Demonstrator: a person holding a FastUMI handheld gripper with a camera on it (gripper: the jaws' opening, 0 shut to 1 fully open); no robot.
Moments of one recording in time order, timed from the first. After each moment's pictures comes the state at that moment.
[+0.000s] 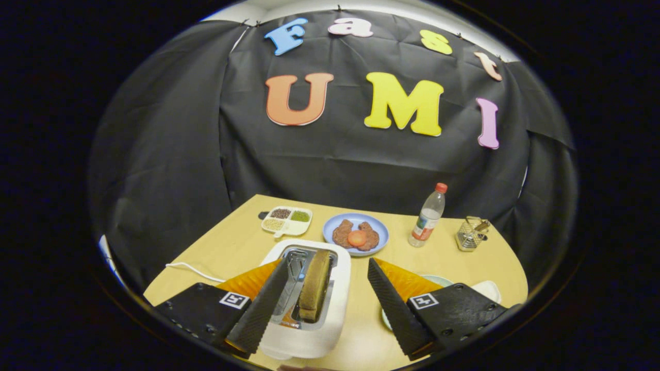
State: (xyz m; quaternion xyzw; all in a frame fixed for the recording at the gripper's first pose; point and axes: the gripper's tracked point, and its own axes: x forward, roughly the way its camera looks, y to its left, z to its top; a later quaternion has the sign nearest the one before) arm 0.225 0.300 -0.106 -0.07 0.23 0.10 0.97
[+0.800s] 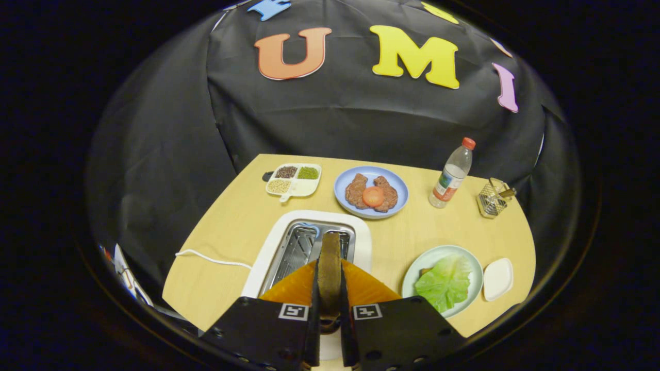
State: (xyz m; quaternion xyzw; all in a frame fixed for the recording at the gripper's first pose) arm 0.227 0.311 -0.141 -0.05 0.36 0.11 0.92
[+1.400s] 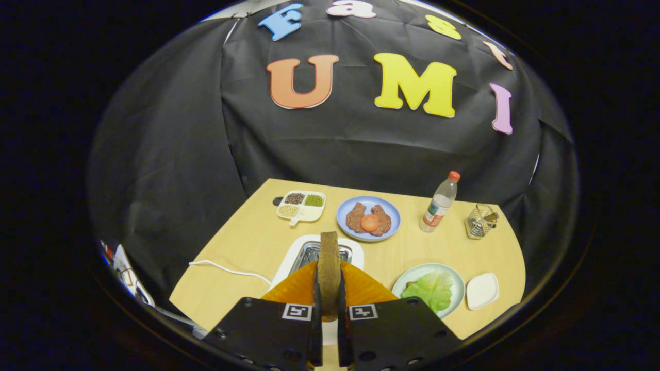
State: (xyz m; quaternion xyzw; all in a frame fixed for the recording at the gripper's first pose) arm 0.201 0.306 -0.059 -0.05 0.29 0.13 0.95
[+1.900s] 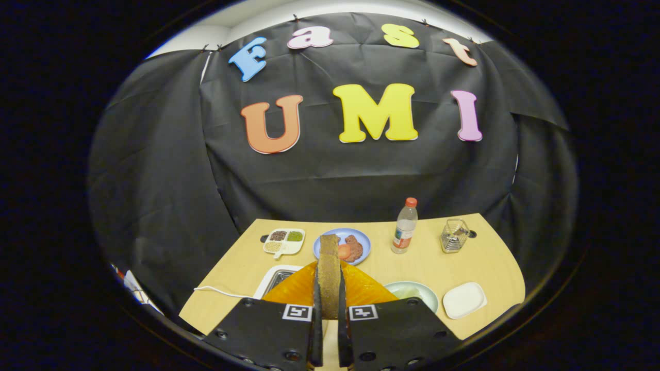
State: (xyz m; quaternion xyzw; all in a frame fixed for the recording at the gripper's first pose) arm 0.208 0.205 -0.006 0.03 0.22 0.10 0.97
